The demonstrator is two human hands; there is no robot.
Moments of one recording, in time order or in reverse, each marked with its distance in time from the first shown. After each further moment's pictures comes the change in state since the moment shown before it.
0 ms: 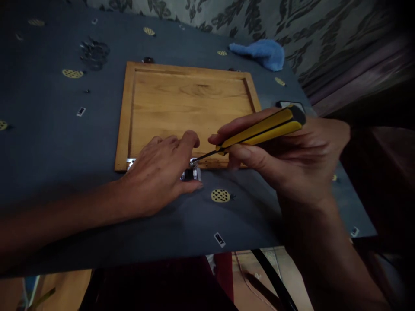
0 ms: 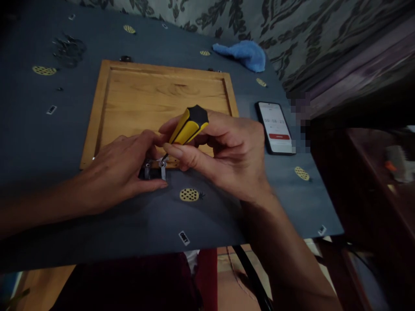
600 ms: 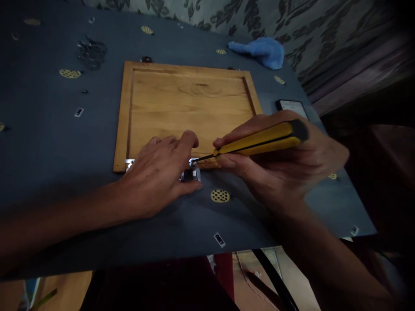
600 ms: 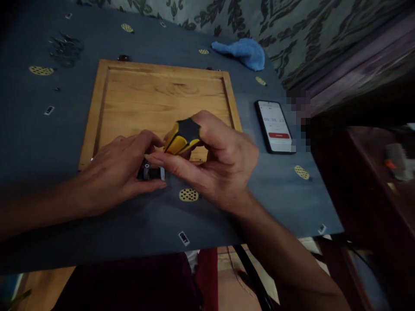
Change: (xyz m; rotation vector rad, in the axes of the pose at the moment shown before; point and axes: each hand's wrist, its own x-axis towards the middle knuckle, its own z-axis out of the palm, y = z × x) left_hand 0.001 0.000 -0.001 -0.044 -0.028 -0.006; right_hand -0.008 0.001 0.014 -0.262 0.201 -0.137
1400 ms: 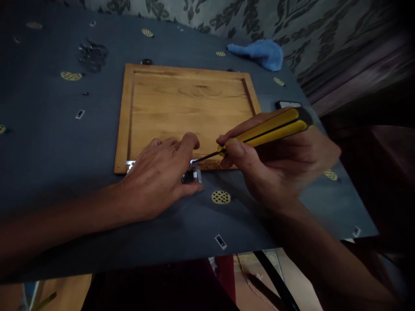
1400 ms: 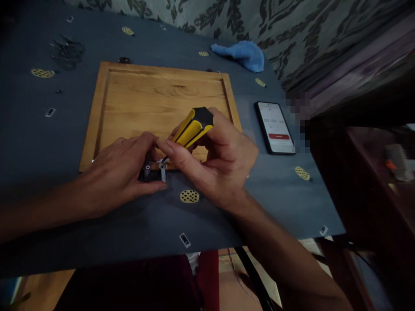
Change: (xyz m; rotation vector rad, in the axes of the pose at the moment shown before) left_hand -0.001 -0.002 0.004 0.045 0.048 0.034; right_hand -0.004 0.006 0.005 0.030 0.016 0.047
